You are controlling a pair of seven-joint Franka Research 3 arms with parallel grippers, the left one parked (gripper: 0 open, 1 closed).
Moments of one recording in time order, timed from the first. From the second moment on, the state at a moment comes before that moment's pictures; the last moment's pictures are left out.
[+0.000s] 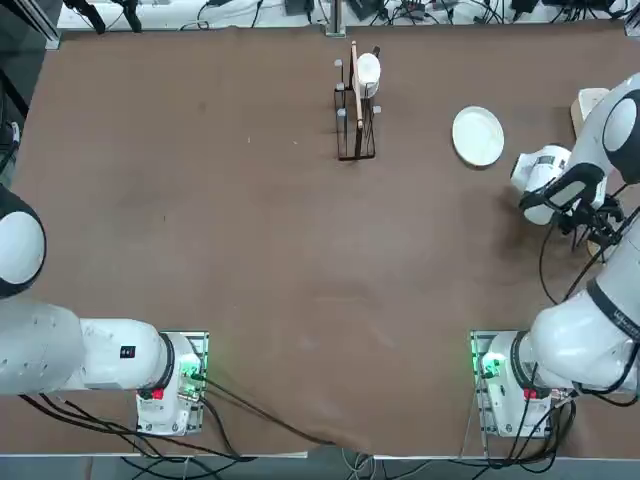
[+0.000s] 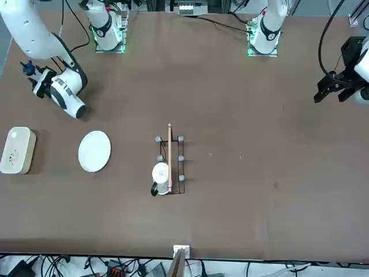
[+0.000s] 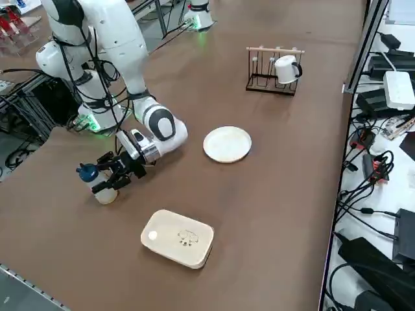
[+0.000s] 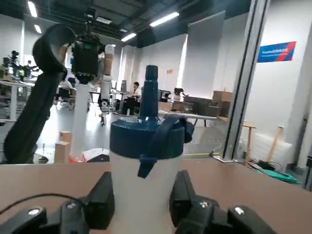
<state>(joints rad) -0.16 0.62 -0.08 -2.30 -1.31 1.56 2.81</state>
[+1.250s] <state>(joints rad) 0.07 0.51 0.00 -1.95 -1.06 1.55 2.52</state>
